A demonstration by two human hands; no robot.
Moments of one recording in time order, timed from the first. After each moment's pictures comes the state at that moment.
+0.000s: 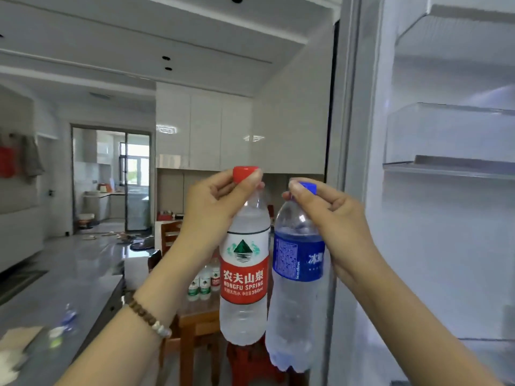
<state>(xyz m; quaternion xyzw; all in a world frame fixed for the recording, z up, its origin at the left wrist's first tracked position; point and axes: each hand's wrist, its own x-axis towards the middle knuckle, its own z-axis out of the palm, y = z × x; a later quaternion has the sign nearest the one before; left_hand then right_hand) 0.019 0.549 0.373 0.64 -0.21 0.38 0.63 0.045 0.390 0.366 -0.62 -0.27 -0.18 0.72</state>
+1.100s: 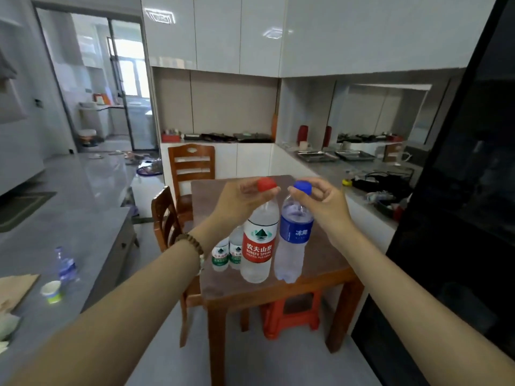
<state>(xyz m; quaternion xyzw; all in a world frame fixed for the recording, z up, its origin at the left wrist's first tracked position) 0.572 0.836 0.187 0.77 -0.09 0.20 0.59 0.609 0.670 0.183 -0.71 -0.14 -0.09 0.69</state>
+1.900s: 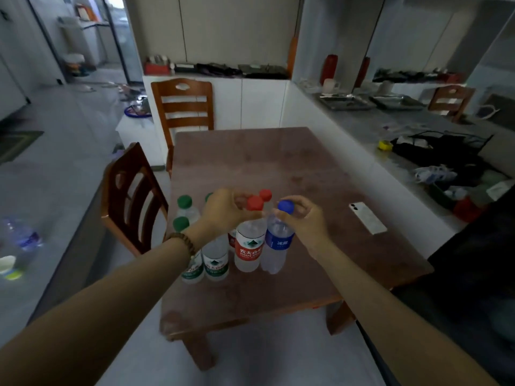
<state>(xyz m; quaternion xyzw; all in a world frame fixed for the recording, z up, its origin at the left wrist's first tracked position) 0.861 0.888 0.032 0.87 0.03 0.07 0.48 0.907 0.708 0.006 -0.75 -0.09 0.03 0.66</state>
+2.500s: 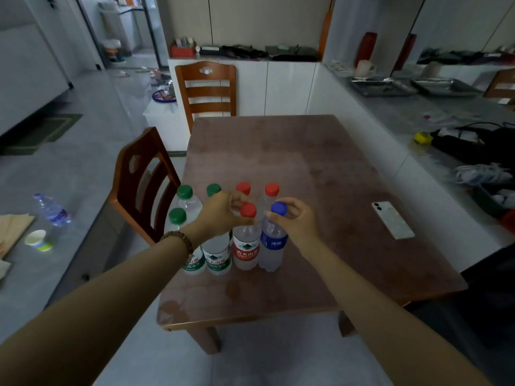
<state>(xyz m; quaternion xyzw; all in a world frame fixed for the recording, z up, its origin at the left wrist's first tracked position) 0.880 0.892 -0.005 0.91 0.07 0.04 0.41 0.943 0.721 -0.042 -0.74 -0.13 0.08 0.65</state>
